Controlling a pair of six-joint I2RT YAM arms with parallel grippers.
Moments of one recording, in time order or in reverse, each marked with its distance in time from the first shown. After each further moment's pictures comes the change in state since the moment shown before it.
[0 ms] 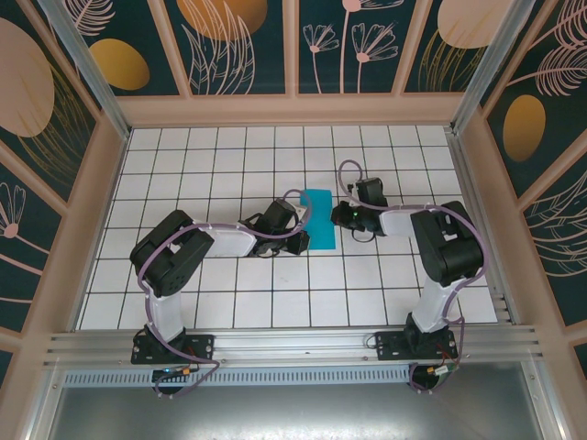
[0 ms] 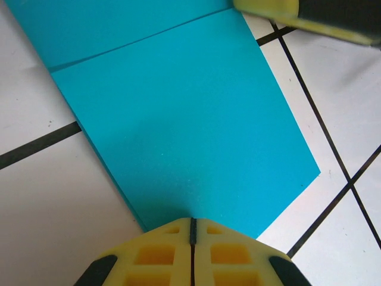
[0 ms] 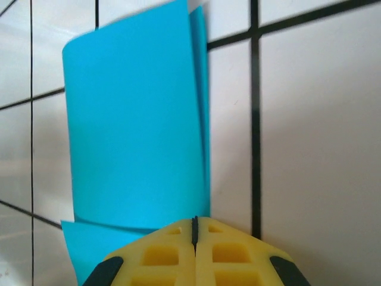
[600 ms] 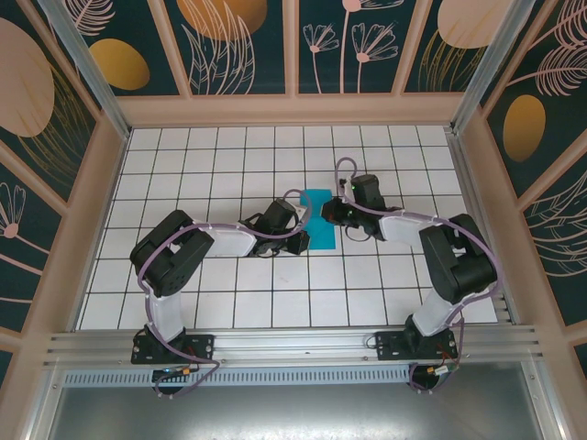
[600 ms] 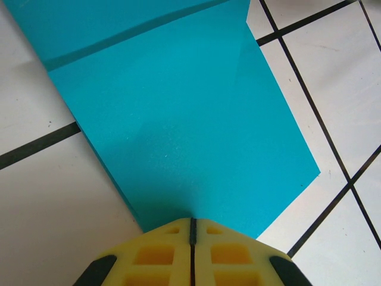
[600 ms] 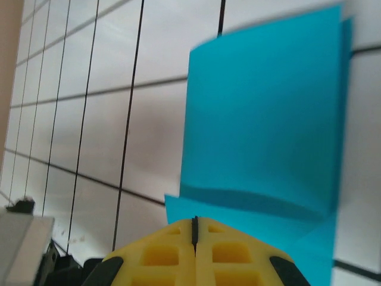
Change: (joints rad) left arm 0.000 -0.001 0.000 0.002 0.000 0.000; right arm 0.096 -0.121 -0.031 0.027 -0.048 0.050
